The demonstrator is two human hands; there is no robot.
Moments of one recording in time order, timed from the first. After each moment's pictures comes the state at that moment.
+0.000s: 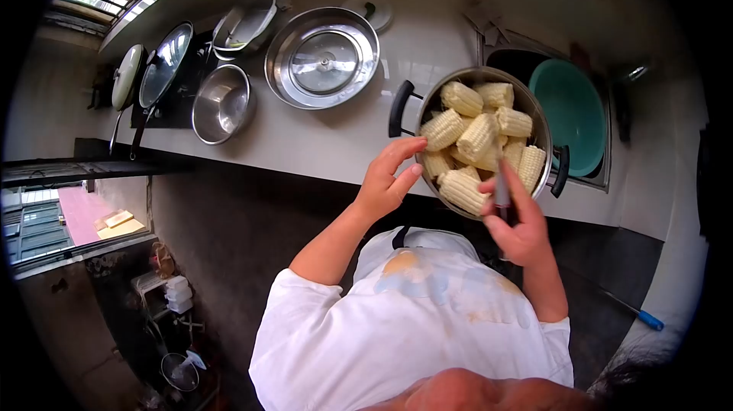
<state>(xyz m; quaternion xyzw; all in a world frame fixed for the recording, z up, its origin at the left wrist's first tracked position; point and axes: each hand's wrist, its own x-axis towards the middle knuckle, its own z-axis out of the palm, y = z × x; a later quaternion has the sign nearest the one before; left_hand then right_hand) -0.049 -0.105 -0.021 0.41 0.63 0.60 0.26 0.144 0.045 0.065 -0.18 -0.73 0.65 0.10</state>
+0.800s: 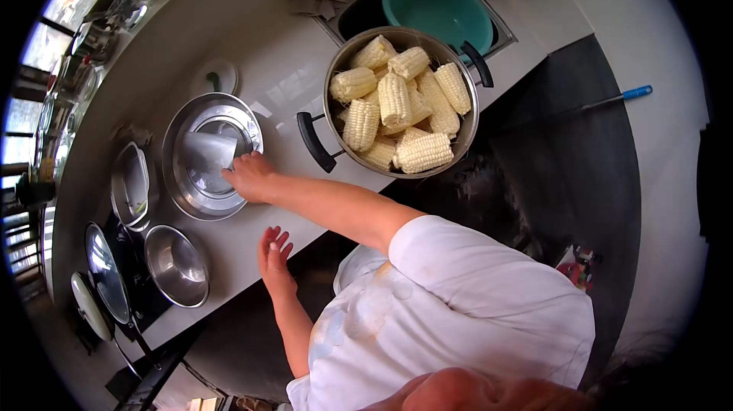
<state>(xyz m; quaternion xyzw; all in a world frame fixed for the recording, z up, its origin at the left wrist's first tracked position) -0.177 -0.237 -0.093 0.11 0.66 0.59 0.45 -0.205 -0.041 -0.104 -0.24 -0.93 0.26 0.00</state>
